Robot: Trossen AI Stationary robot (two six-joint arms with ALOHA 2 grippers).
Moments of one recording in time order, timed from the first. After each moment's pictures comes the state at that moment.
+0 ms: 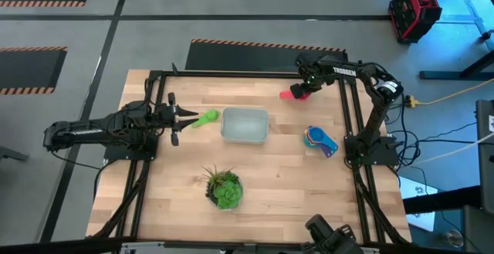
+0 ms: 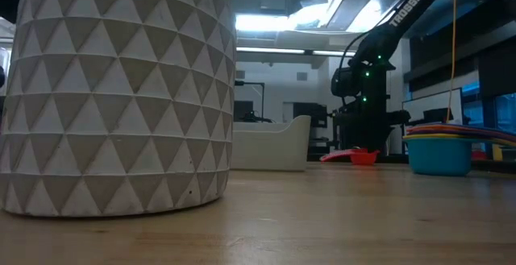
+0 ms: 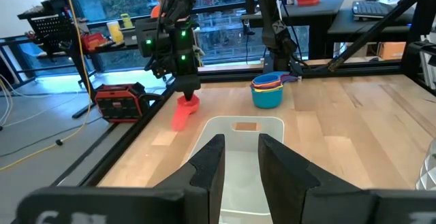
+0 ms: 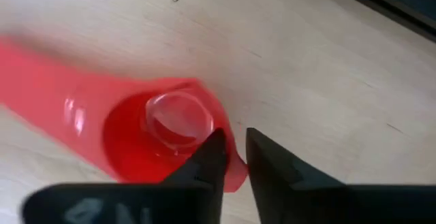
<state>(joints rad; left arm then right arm) 0.18 0.34 0.30 -0.03 -0.04 0.11 -0.89 1.83 1.16 -0.80 0.08 0.28</state>
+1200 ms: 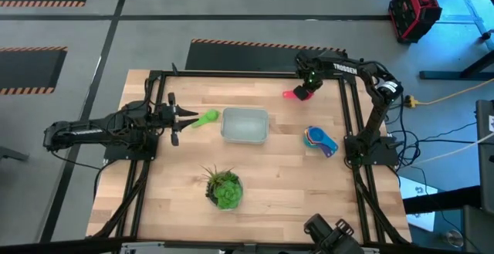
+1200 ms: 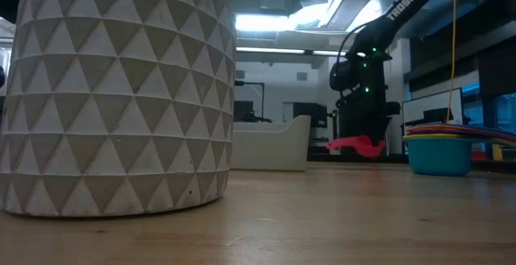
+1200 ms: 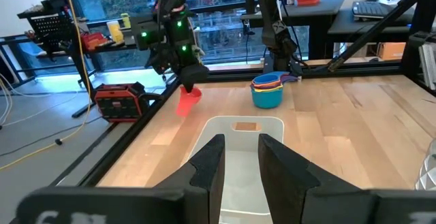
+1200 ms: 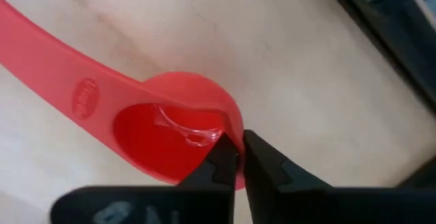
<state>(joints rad) 0.18 0.34 0.30 -0.03 -0.04 0.10 -0.88 1.83 1.26 -0.97 0.09 -0.04</state>
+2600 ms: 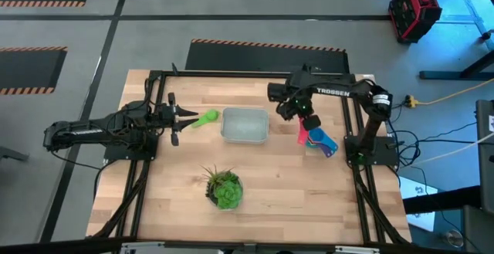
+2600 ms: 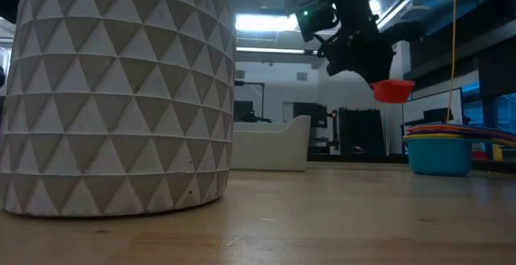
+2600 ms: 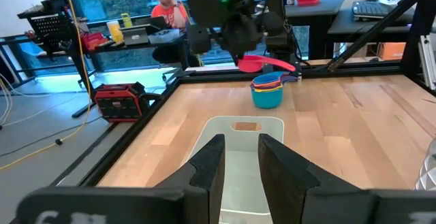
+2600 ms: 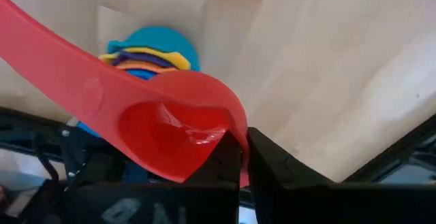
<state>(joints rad) 0.18 0.34 0.30 -0.03 -0.04 0.10 -0.29 1.83 1.56 -1.58 0.15 -0.63</state>
